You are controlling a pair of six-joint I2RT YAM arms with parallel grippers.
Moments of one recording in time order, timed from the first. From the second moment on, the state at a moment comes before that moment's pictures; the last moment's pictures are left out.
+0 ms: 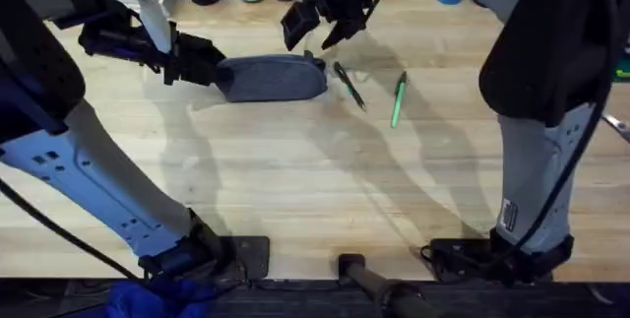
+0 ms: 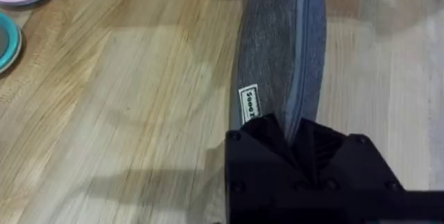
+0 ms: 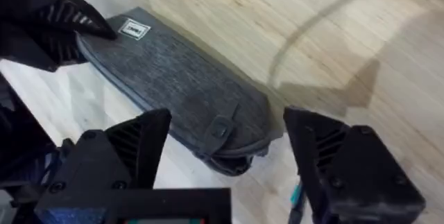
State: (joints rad) left arm 0.44 2.08 1.48 -1.26 0.93 1.83; right arm 0.44 2.32 2.11 -1.05 -0.56 0.03
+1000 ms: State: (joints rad) left arm 0.44 2.08 1.48 -1.26 0.93 1.83; right arm 0.46 2.32 2.15 -1.19 -0.50 0.20
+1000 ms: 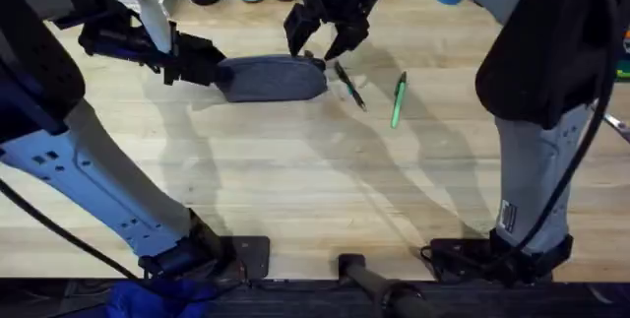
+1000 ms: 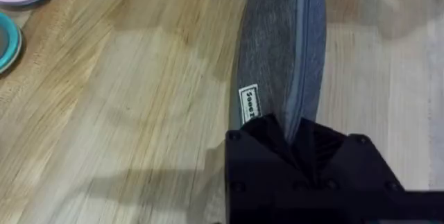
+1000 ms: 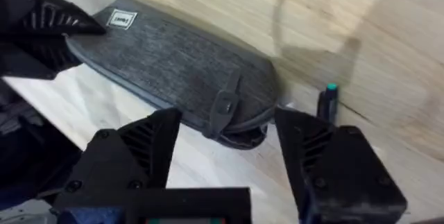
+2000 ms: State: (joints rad) left arm 0.44 2.08 1.48 -1.26 0.93 1.83; right arm 0.50 2.32 2.17 -1.18 -0.45 0.23
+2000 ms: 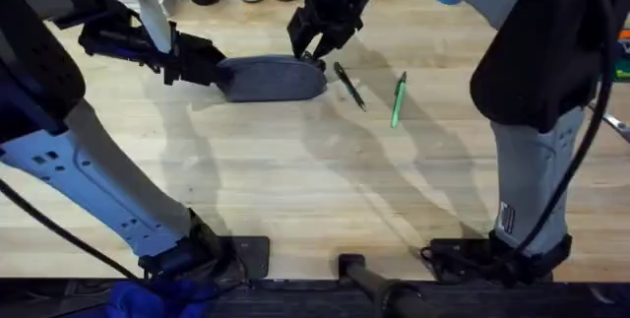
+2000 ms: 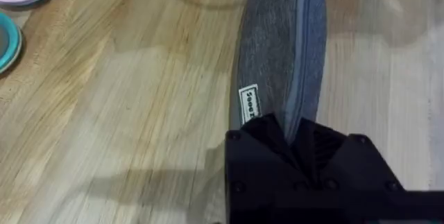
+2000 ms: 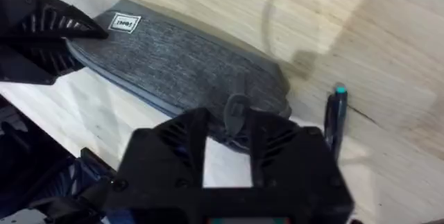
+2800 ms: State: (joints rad) left arm 0.44 2.08 1.48 -1.26 0.93 1.83; right arm 0.50 2.32 2.17 -1.18 -0.45 0.23
